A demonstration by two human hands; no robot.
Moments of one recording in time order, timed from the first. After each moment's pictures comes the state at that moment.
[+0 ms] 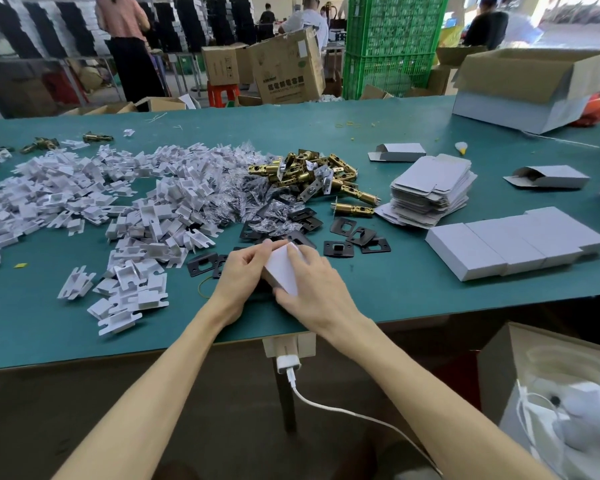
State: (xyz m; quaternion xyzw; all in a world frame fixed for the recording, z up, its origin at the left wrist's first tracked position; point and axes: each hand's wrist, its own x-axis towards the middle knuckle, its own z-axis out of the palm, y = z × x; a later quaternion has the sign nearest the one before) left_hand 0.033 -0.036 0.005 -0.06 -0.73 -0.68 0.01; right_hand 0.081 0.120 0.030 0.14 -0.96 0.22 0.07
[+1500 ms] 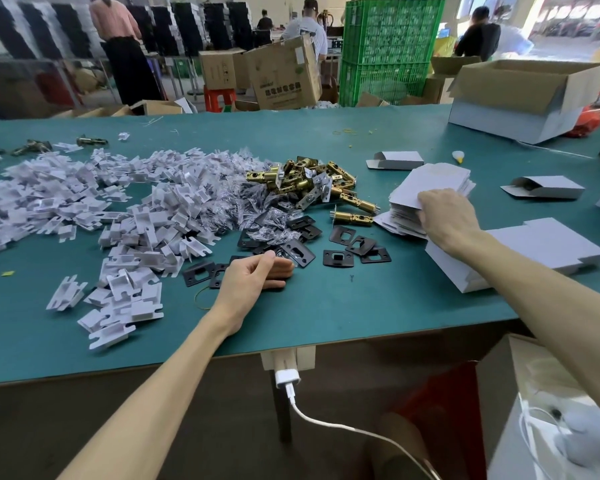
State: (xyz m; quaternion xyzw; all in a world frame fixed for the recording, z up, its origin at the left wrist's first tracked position) left_hand 0.026 -0.030 0.003 -0.06 -0.73 -0.68 0.00; right_hand -0.034 0.318 0.079 -0.03 -0.98 -0.05 0.18
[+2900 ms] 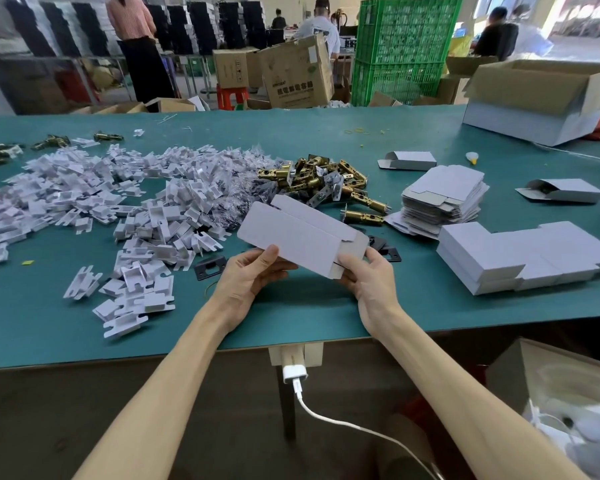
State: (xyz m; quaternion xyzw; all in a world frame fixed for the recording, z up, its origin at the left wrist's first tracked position) left_hand 0.034 -0.046 0.009 -0.06 -0.59 -0.81 -0.05; right_hand 0.044 0.170 0.003 -0.05 -0.56 0.83 0.05
